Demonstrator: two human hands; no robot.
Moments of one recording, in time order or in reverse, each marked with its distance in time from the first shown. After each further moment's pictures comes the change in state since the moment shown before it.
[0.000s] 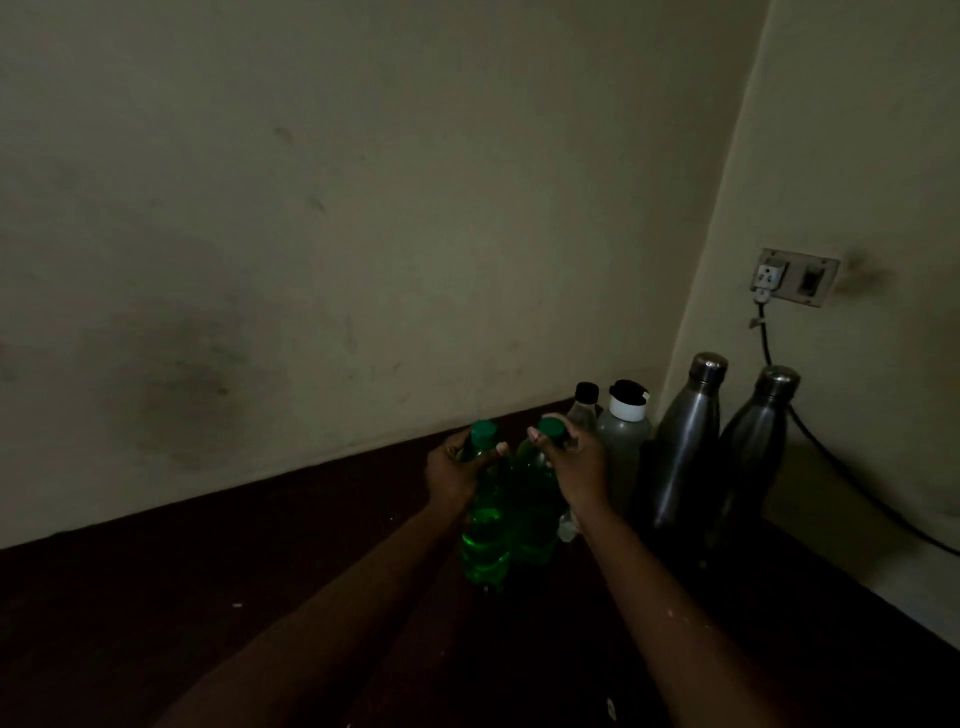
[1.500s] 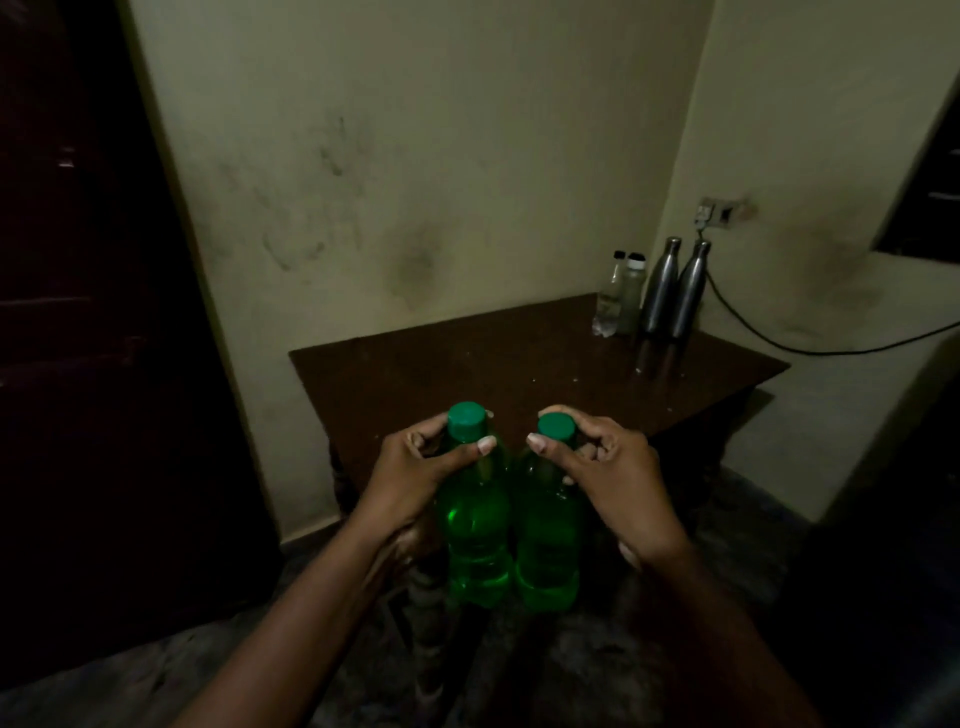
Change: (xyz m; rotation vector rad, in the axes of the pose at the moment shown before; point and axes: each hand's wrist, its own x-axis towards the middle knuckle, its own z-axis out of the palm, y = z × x) left_hand -0.653 0.162 -0.533 -0.071 -0.356 -0.013; right_hand -0.824 -0.206 0.106 -0.181 -0.088 -0.099
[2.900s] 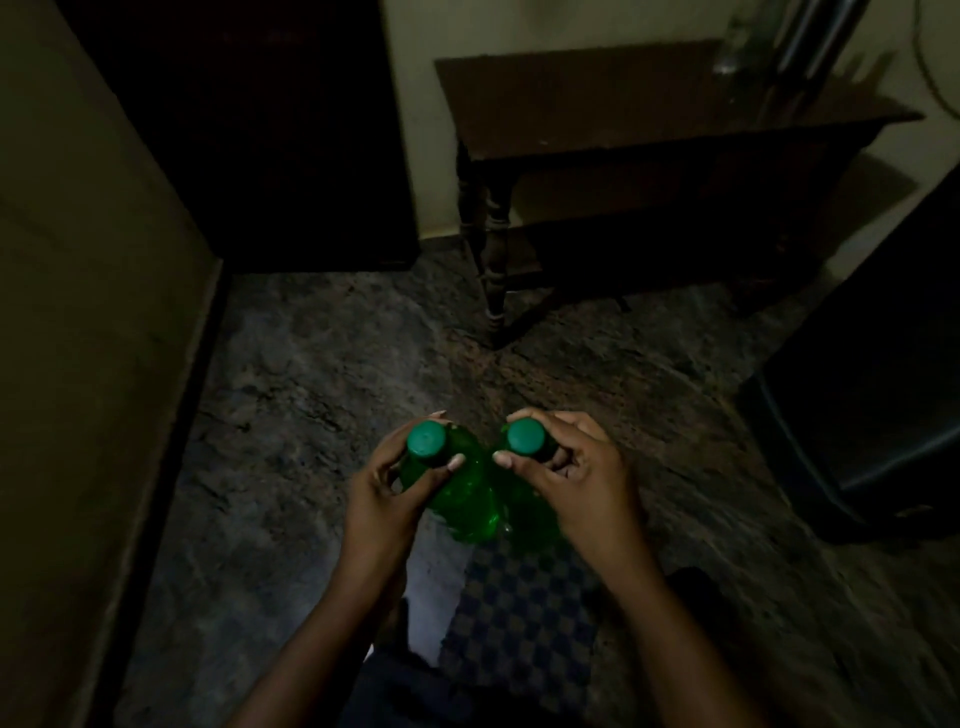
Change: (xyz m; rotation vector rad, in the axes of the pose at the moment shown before) left_hand -0.678 -0.096 0.278 0.067 0.621 -0.121; right_hand -0.595 0.043 -0.264 0.124 -0.467 0.091
